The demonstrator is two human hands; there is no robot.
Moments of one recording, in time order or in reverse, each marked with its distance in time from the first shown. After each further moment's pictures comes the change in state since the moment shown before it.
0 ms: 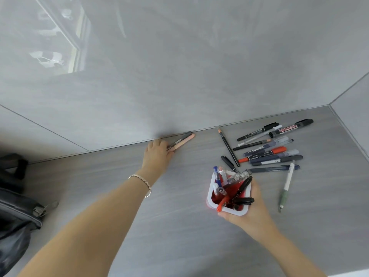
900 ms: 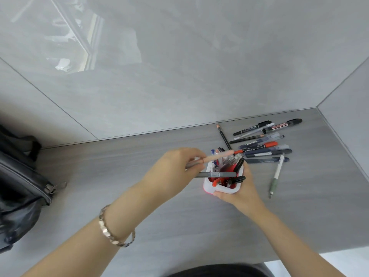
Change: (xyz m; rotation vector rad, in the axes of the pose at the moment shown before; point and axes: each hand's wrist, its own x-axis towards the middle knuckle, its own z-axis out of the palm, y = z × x) left_hand -0.163 0.077 -0.109 -0.414 -0.087 0.279; right_hand -0.010 -0.013 0.002 -0.029 -0.006 -0.186
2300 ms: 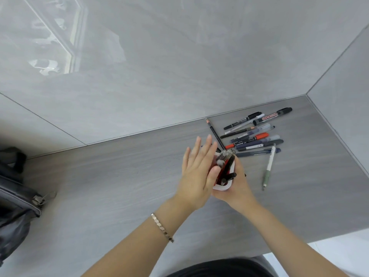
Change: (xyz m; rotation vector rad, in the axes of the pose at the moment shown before) left_hand 0.035 -0.021 0.107 -0.057 0.153 0.289; right_hand 0.006 0.009 -0.002 0.016 0.094 0.043
